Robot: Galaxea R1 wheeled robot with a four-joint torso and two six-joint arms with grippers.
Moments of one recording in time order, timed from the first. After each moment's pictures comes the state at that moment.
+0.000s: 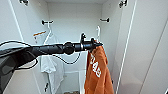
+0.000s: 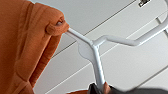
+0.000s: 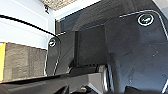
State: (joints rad) left arm -0.09 2.61 -1.33 0.06 0.02 -1.15; right arm -1.59 3.00 -2.57 -0.24 0.18 0.24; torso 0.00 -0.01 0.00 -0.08
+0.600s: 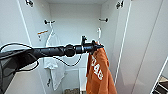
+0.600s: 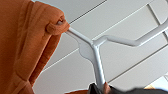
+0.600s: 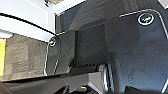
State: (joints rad) left arm -0.06 2.62 -1.31 0.06 0.00 -1.15; right arm -1.60 3.00 -2.57 -0.24 0.18 0.24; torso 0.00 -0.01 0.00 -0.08
